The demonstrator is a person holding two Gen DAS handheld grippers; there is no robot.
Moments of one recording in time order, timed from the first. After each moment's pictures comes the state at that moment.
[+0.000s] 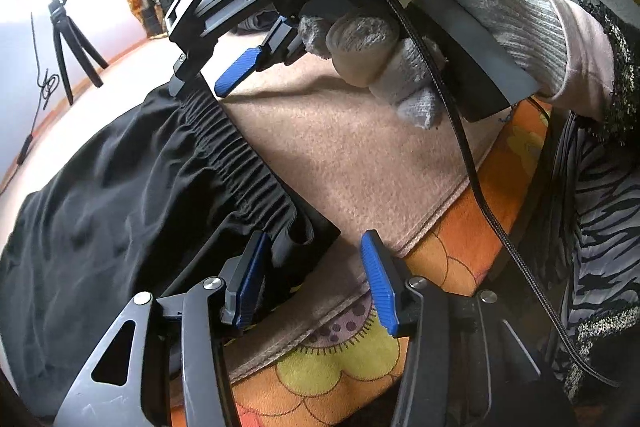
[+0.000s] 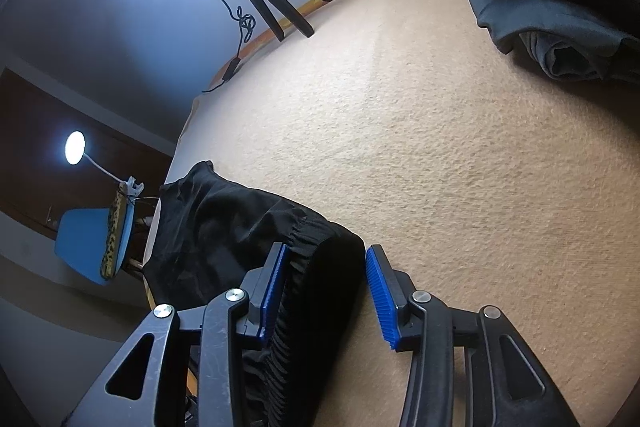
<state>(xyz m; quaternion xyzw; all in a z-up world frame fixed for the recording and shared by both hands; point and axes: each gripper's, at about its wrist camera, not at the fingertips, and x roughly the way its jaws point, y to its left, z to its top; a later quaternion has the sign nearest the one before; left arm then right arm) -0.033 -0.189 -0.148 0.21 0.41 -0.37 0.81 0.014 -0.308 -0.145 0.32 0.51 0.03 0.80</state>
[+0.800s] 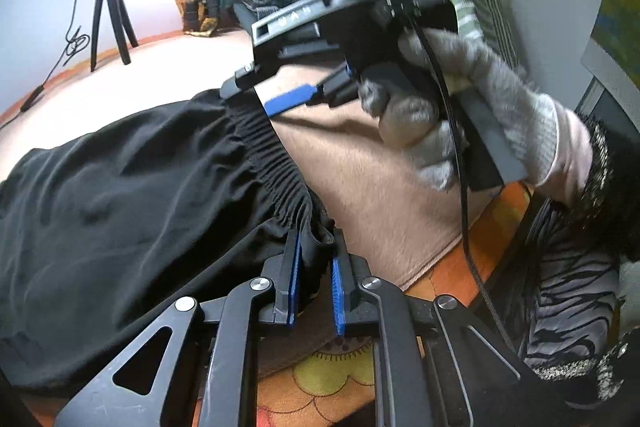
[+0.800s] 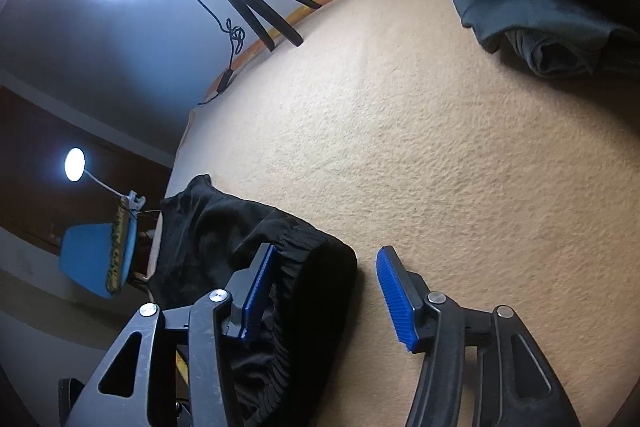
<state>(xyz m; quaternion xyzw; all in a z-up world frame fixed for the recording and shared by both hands) 0.001 -0.152 -0.128 0.08 0.40 -0.37 0.83 0.015 -0.318 -0.147 0.35 0.50 0.02 0.79</state>
